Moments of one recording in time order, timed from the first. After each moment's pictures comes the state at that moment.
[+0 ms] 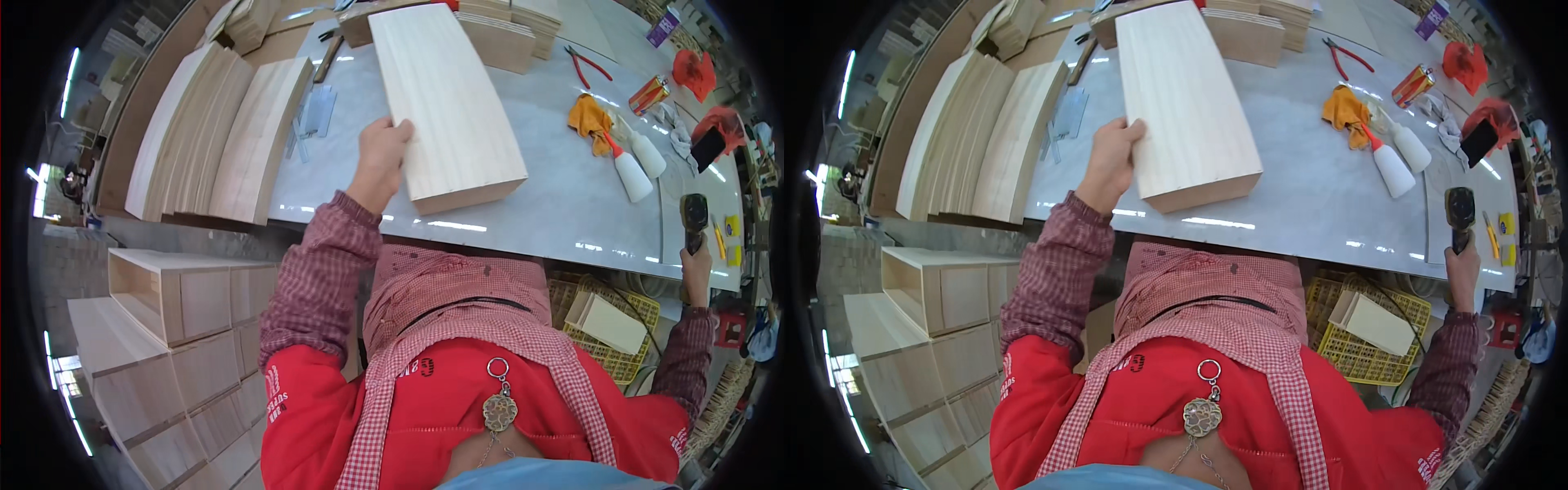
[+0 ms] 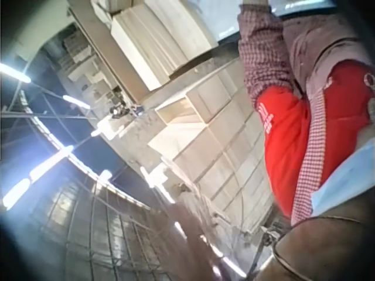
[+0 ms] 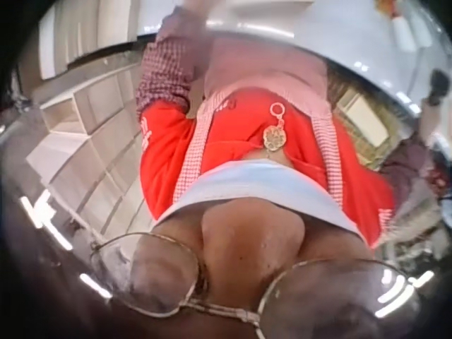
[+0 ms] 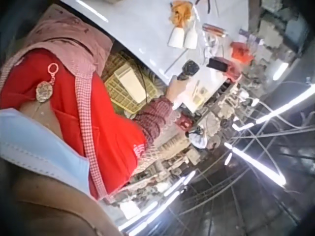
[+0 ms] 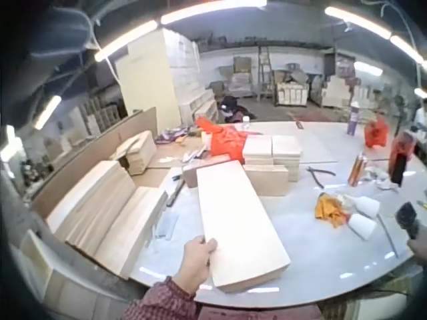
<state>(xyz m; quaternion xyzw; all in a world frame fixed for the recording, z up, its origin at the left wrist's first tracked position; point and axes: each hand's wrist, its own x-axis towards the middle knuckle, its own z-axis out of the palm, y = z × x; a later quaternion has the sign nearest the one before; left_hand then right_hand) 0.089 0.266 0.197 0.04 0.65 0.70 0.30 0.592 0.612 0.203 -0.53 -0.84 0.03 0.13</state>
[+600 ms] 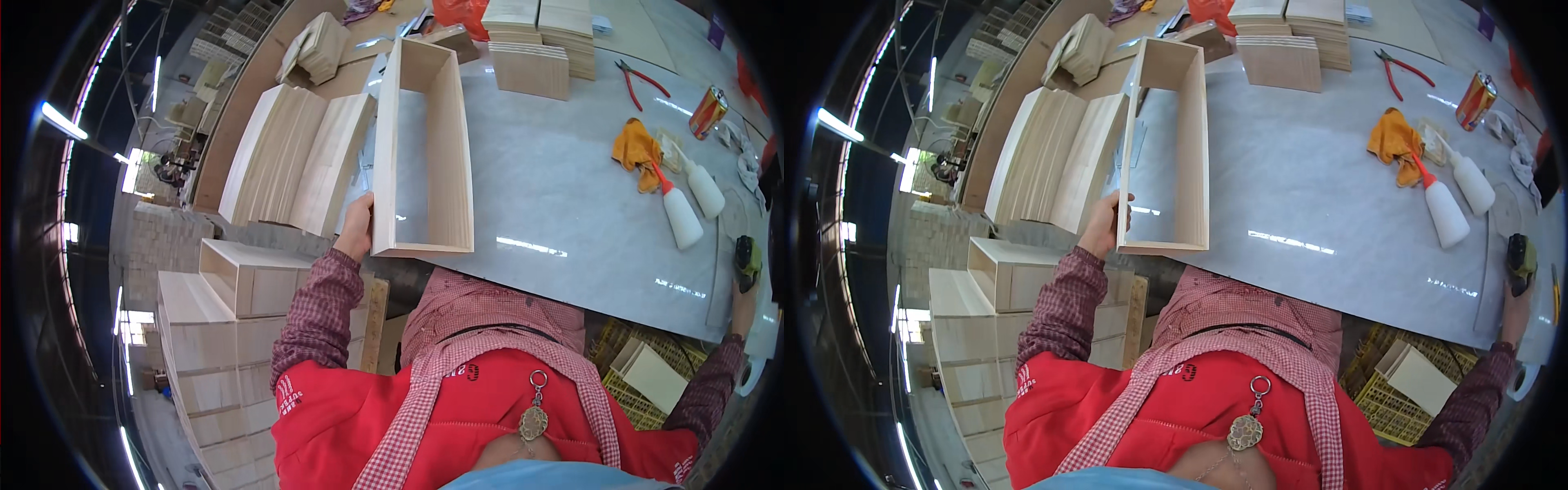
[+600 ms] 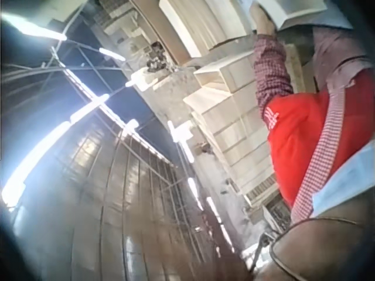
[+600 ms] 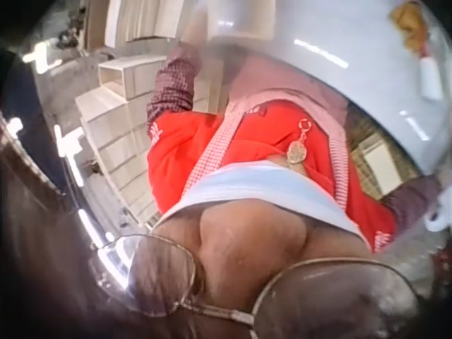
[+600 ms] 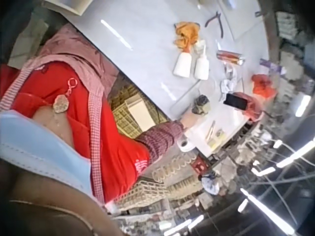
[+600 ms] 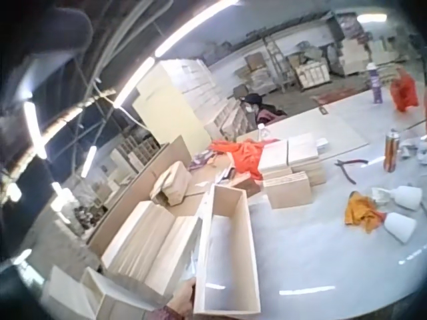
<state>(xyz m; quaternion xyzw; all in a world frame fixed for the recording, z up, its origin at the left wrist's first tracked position) 0.076 0.203 0.198 0.04 0.78 0.59 0.18 0.688 0.767 0.062 -0.63 -0.77 0.00 0.12</state>
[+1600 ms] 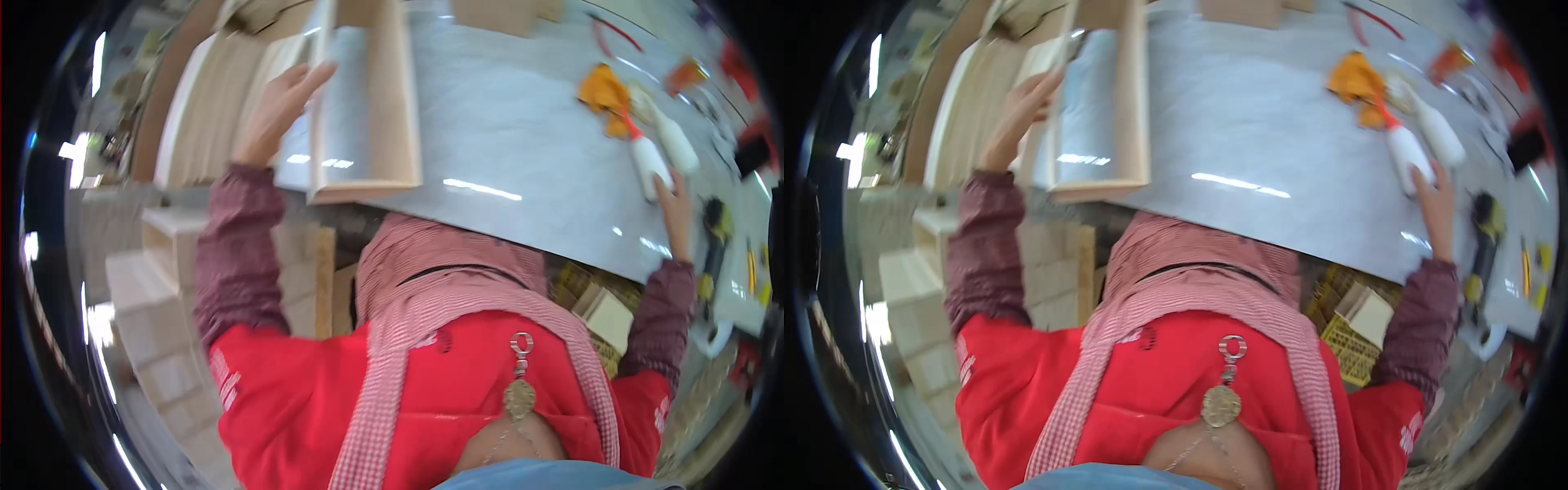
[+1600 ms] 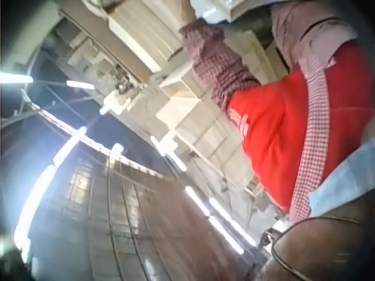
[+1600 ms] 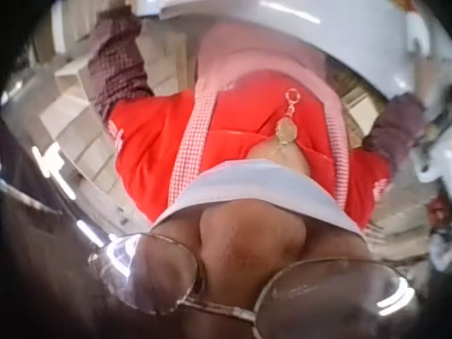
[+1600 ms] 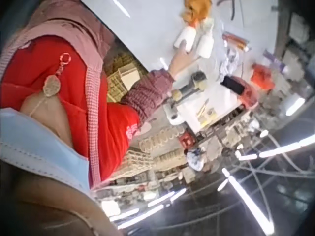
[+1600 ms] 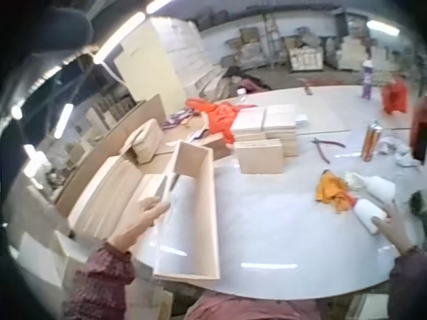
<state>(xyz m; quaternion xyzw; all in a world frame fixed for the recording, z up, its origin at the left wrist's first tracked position) 0.054 0.259 0.292 0.21 0.89 0.35 0.19 0.480 0.665 0.116 -0.46 -0.80 0.34 0.15</state>
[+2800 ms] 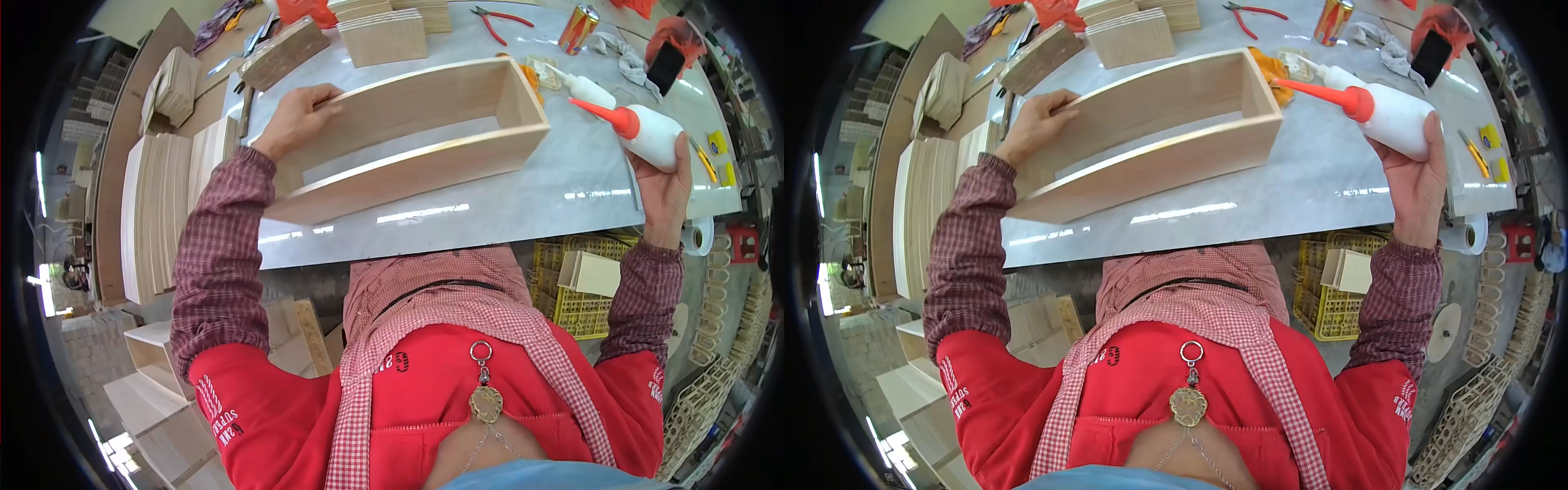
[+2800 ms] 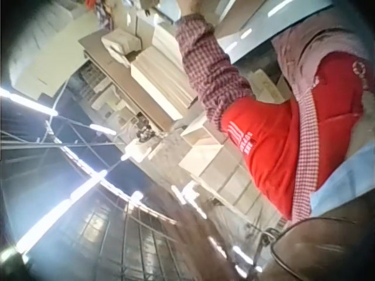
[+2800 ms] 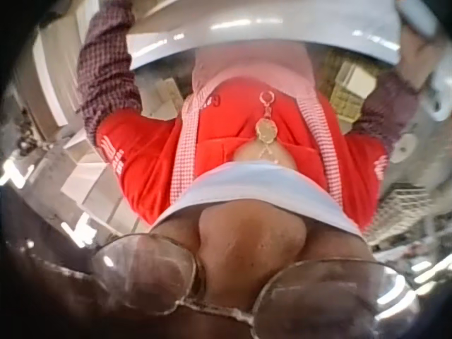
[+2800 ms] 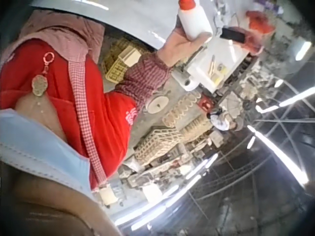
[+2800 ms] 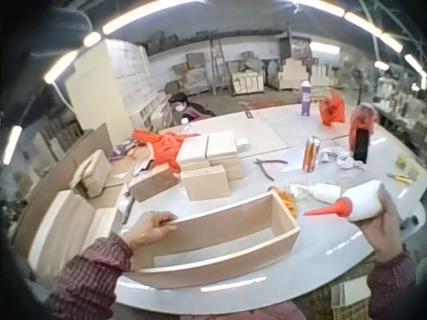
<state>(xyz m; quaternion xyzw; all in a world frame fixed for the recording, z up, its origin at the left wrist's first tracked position) 0.031 0.348 0.252 0.55 0.76 0.26 0.21 0.475 0.561 0.257 -0.26 -0.35 0.74 0.51</state>
